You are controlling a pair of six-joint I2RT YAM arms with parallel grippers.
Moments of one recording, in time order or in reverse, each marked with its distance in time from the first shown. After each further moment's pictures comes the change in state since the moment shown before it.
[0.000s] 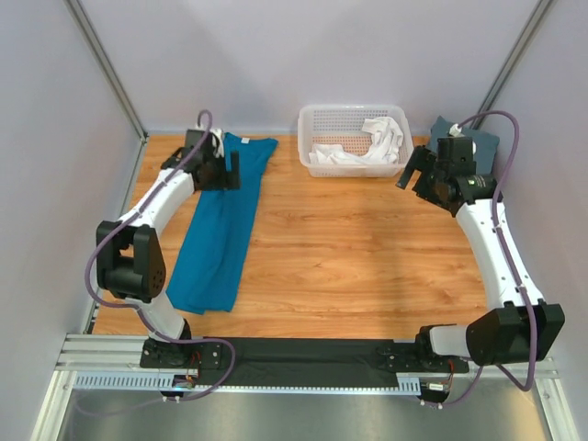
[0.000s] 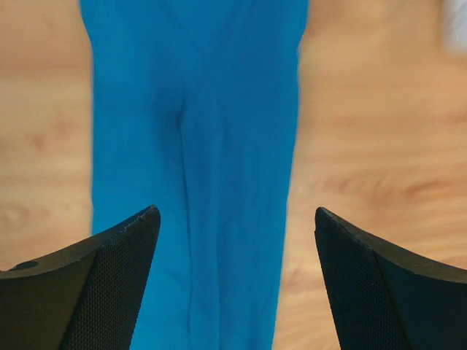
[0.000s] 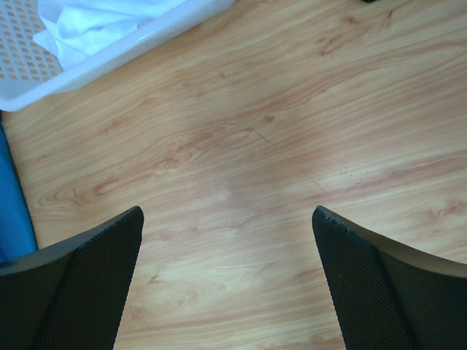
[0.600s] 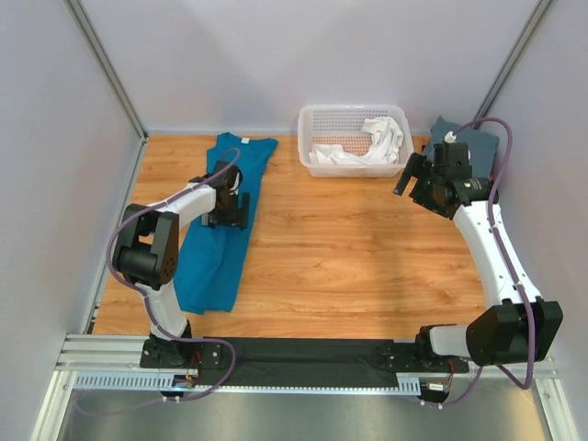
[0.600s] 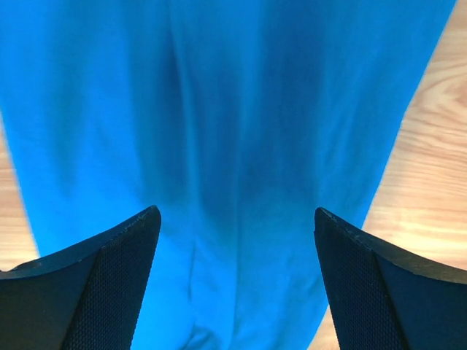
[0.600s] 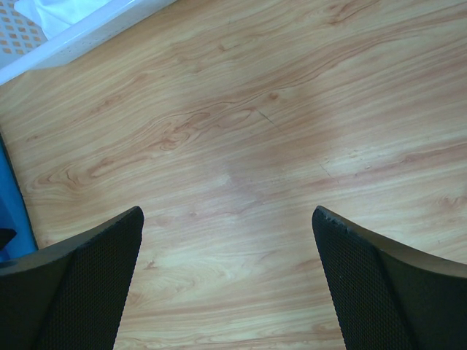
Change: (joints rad) left arm -0.097 0.105 -0.268 -0.071 -0.175 -0.029; right arm 0.000 -0.001 -0.076 0.011 -0.050 0.010
